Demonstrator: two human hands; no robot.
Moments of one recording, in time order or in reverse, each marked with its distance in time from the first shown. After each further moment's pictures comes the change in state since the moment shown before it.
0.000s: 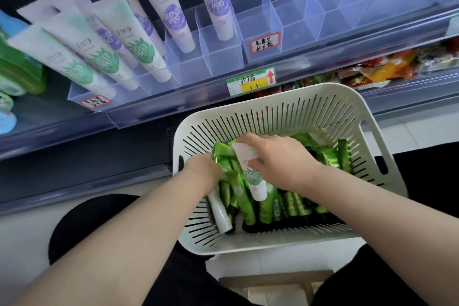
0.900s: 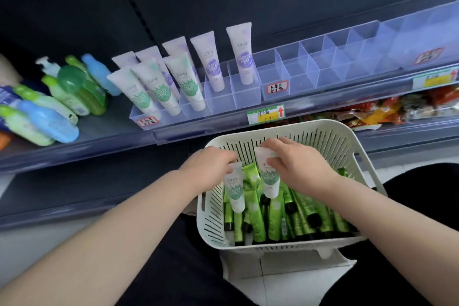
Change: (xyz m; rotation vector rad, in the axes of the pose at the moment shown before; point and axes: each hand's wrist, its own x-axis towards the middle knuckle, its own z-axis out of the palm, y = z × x) left_hand -0.112 -0.044 -0.038 -0.611 0.589 0.034; right_hand -0.028 -0.019 -0.040 0.049 0.194 0.031
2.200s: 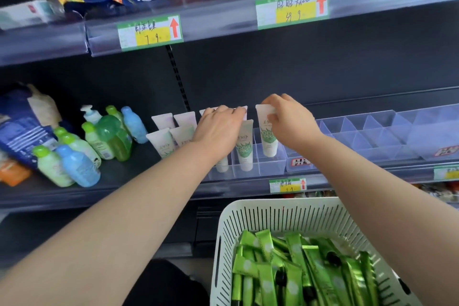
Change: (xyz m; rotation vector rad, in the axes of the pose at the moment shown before) left_hand 0.051 -0.035 -0.161 0.227 0.568 -0.114; right_hand 0.172 -0.063 -0.118 -0.079 0.335 -0.012
